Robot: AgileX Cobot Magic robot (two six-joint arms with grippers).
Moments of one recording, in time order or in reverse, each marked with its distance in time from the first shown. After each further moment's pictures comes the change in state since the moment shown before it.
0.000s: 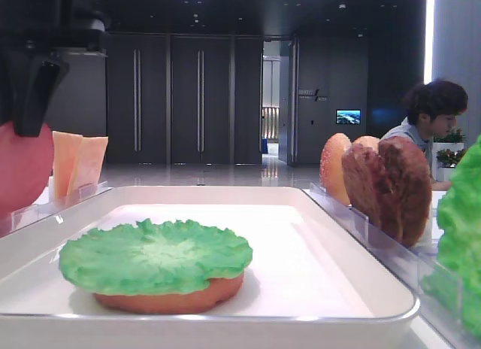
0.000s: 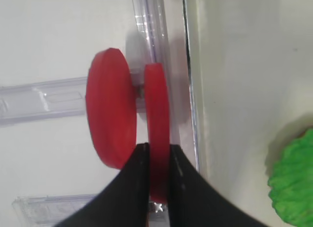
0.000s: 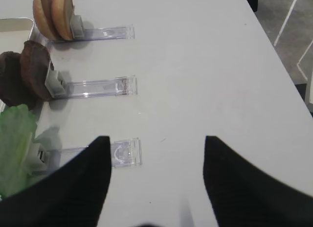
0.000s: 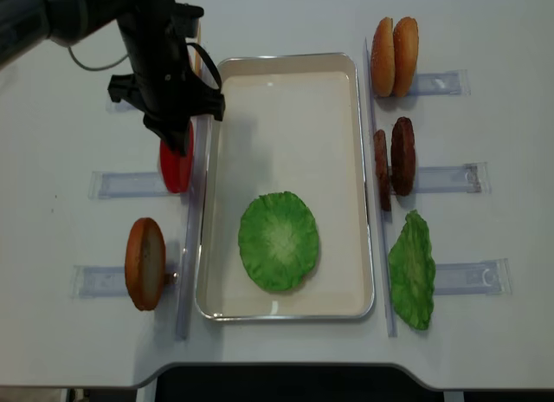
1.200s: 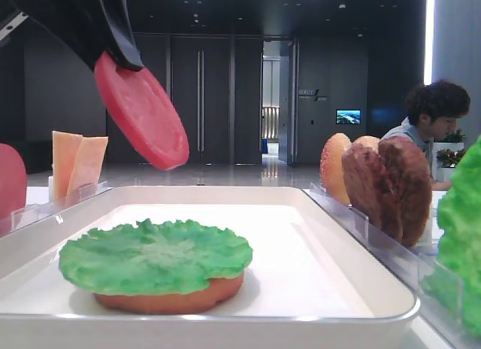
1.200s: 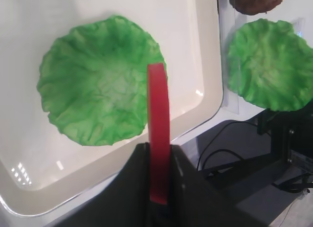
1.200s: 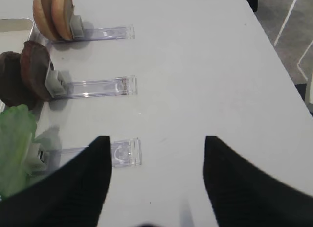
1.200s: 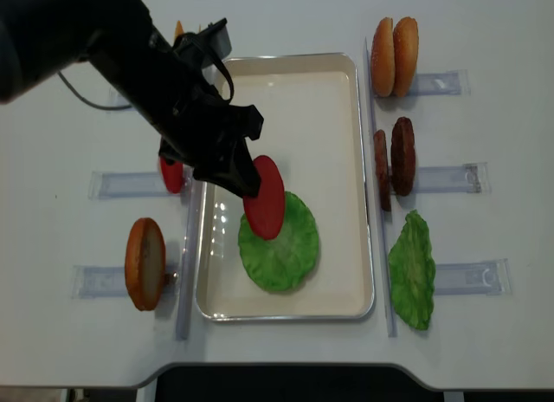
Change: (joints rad) left arm -0.020 -0.220 0.272 -0.702 -0.146 0.380; right arm 0.000 0.000 0.000 0.000 0.000 0.000
